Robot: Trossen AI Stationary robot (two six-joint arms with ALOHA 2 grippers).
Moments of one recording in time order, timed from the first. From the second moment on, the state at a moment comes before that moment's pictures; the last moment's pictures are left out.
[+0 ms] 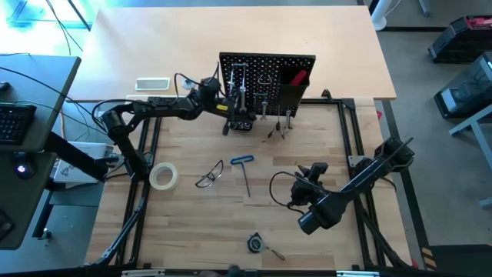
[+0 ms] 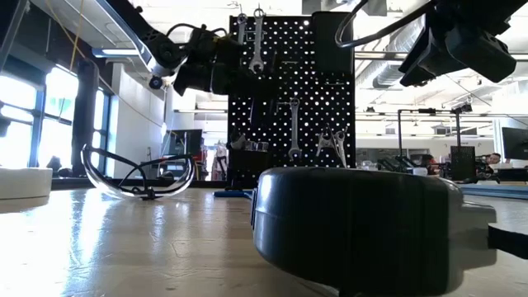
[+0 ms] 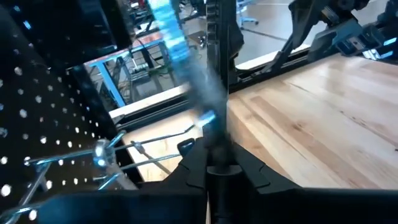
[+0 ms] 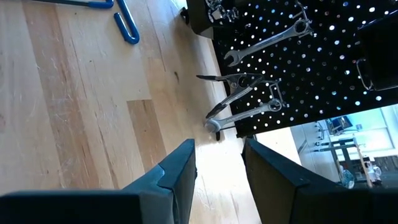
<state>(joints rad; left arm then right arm) 0.61 1.73 1.02 0.43 0.79 0.50 0.66 1.74 1.21 -1.44 1.04 0.96</state>
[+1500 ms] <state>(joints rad) 0.62 1.82 1.12 0.49 0.78 0.54 0.62 1.74 1.21 -1.44 1.13 0.89</state>
